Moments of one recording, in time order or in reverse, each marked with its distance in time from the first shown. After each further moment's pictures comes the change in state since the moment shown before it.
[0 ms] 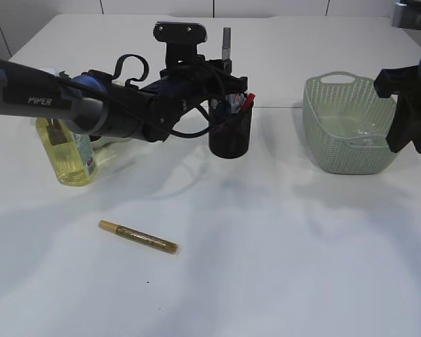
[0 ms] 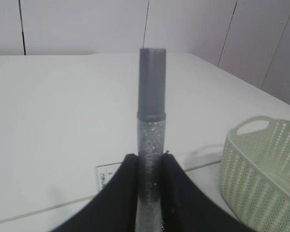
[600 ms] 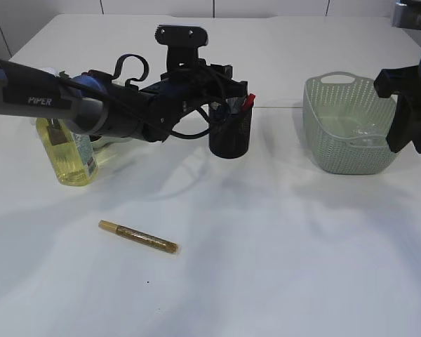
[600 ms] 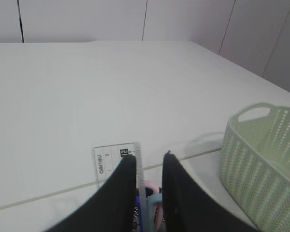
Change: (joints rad) left arm 0.000 0.000 0.000 0.000 0.043 0.000; right arm 0.000 0.000 0.000 0.000 0.000 0.000
